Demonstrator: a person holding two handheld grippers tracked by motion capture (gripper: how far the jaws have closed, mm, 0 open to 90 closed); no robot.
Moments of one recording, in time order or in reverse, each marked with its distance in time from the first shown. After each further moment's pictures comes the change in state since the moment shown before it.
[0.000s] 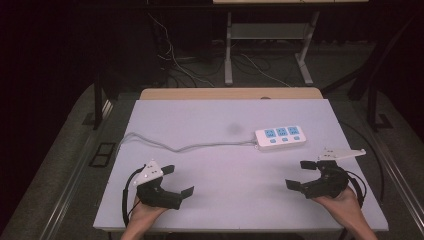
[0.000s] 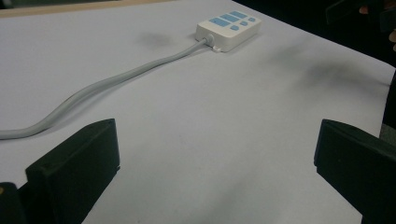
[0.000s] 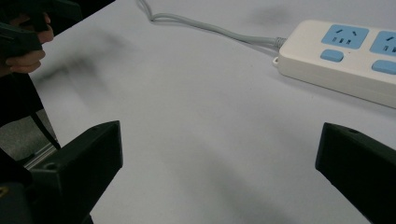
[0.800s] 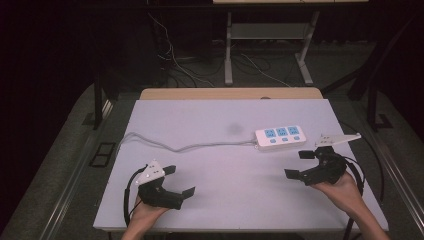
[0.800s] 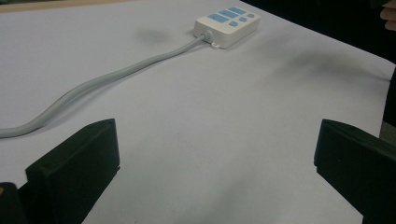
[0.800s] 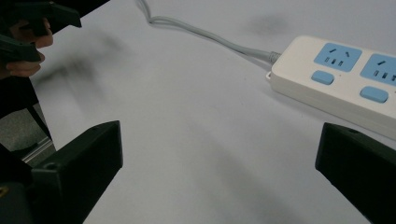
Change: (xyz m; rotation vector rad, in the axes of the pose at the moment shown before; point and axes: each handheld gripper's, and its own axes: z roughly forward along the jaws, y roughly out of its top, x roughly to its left) left arm 0.000 -0.001 0.004 0.010 -0.008 0.002; right arm -0.014 0.030 0.004 0.045 0.018 -0.026
